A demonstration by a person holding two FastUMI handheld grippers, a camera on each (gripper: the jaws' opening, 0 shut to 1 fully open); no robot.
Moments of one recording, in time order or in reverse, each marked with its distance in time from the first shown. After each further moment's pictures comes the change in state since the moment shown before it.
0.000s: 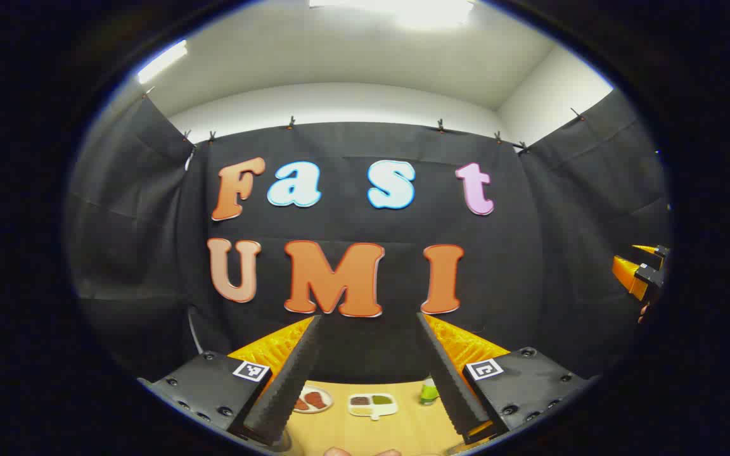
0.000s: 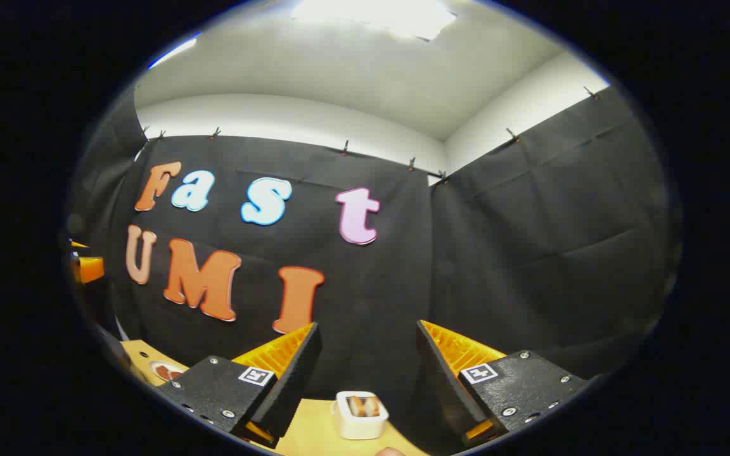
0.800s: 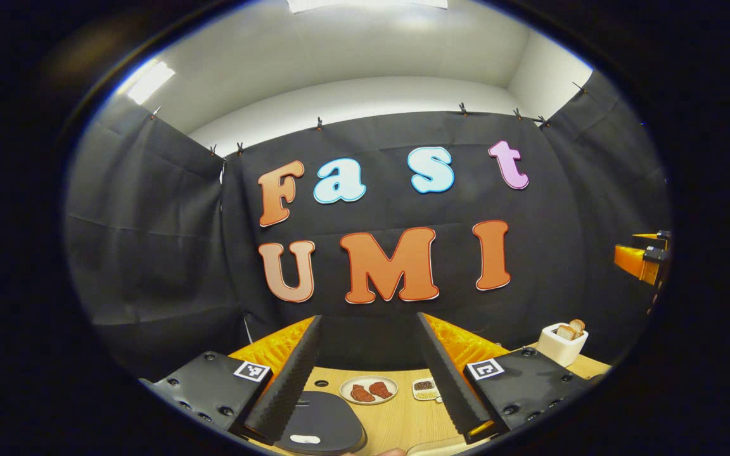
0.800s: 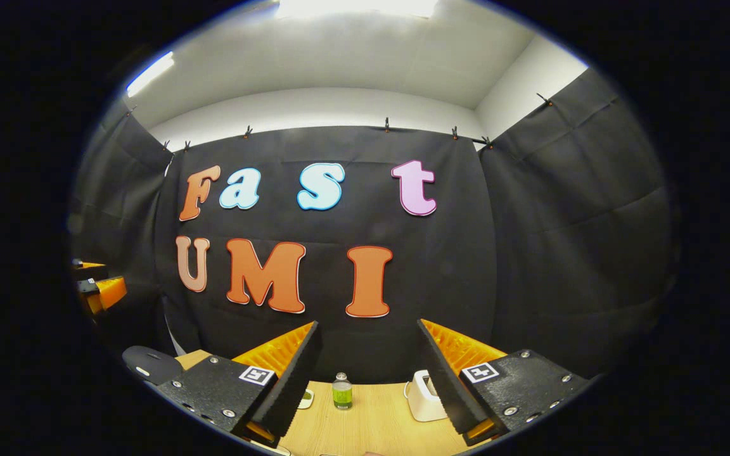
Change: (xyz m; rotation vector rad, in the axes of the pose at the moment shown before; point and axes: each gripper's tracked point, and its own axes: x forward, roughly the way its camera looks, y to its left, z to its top) left arm -0.037 0.061 -0.006 0.102 0.031 0.125; right arm -0.010 0.089 -0.025 0.078 0.101 0.169
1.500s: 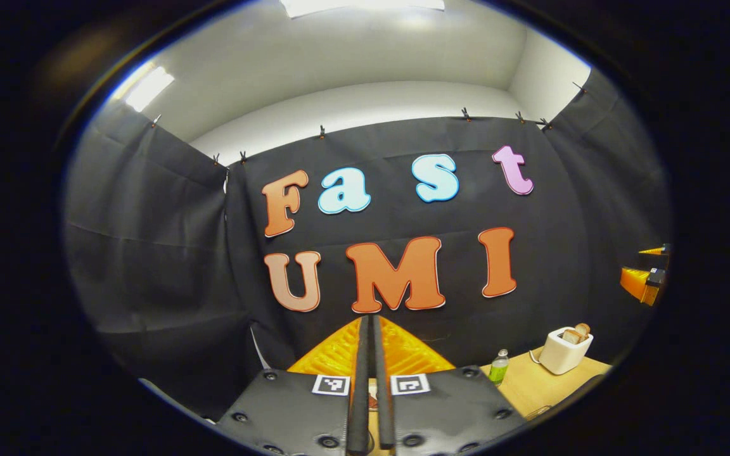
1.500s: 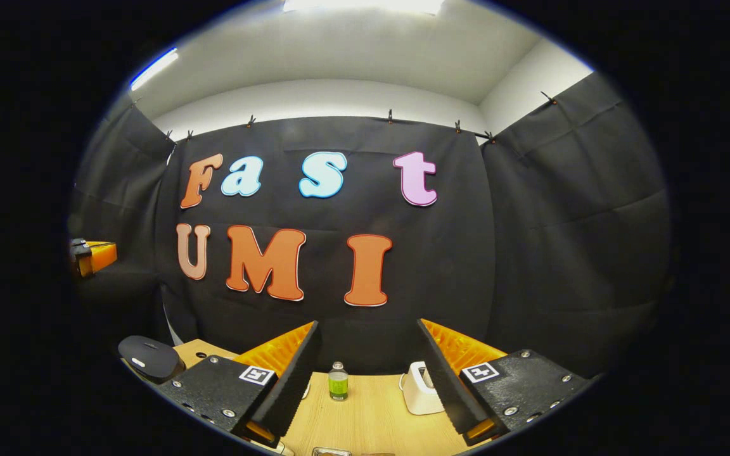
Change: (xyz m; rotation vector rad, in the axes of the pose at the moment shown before) left arm 0.007 0.000 0.011 0.023 0.008 -0.010; right arm -0.007 -0.001 -0.011 -0.027 0.053 -0.011
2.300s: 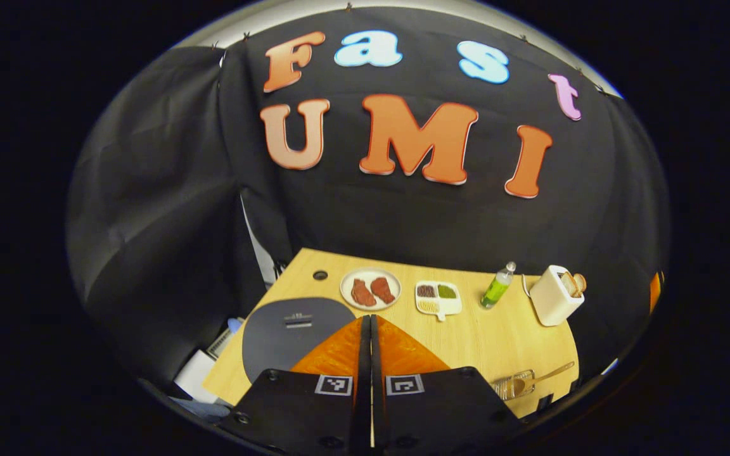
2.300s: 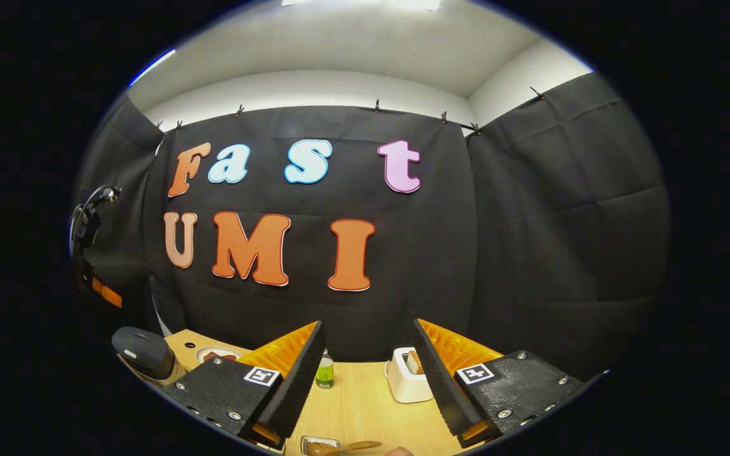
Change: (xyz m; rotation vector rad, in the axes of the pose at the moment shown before) left arm 0.012 0.046 -0.178 -0.207 0.816 0.004; right arm -0.030 -0.031 -0.021 -0.007 0.061 -0.069
